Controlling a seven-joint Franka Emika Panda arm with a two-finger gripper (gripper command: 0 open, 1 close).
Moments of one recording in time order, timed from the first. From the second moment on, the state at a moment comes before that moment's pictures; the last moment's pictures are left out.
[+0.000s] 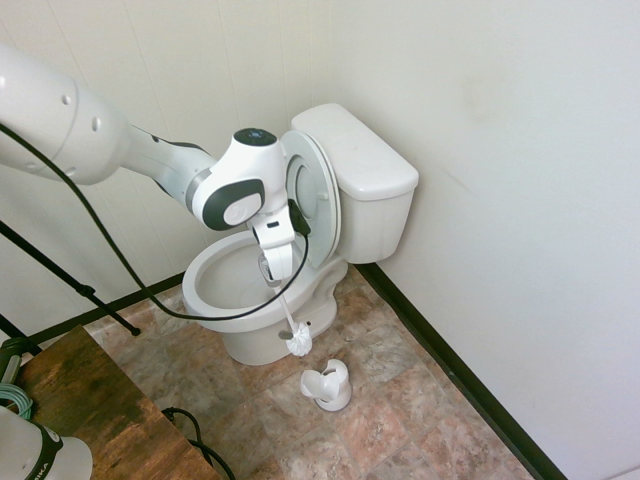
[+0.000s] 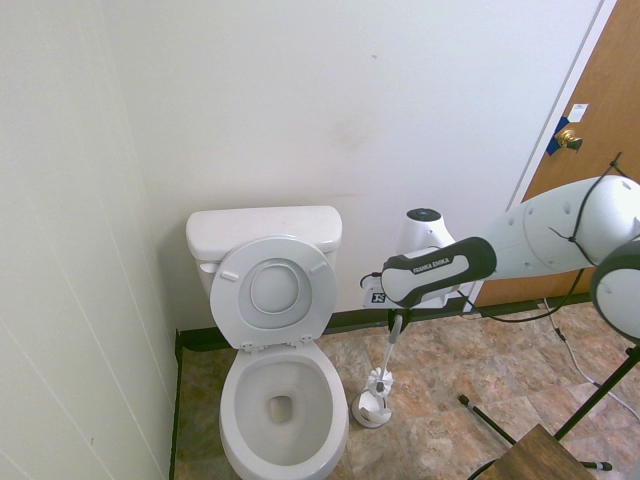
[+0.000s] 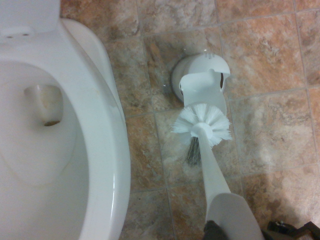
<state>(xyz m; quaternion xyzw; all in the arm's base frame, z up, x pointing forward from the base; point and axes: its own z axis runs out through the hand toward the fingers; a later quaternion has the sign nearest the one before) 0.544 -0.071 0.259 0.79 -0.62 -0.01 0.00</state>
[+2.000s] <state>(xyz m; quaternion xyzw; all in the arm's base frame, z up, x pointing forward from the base) 0.585 -0.167 0.121 0.74 -0.67 -0.04 -0.02</state>
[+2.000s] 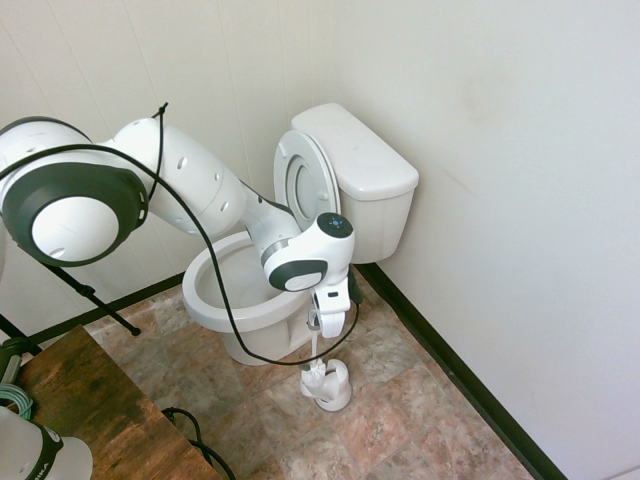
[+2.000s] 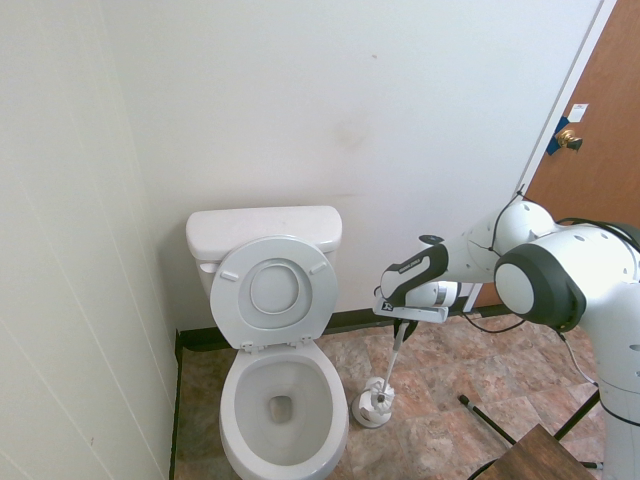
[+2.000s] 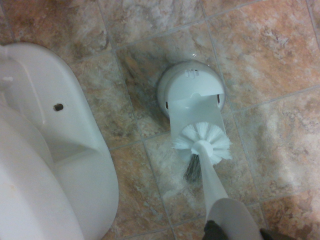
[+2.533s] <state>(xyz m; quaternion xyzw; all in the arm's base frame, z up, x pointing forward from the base) 0.609 -0.176 0.076 0.73 -0.68 -0.06 -0.03</state>
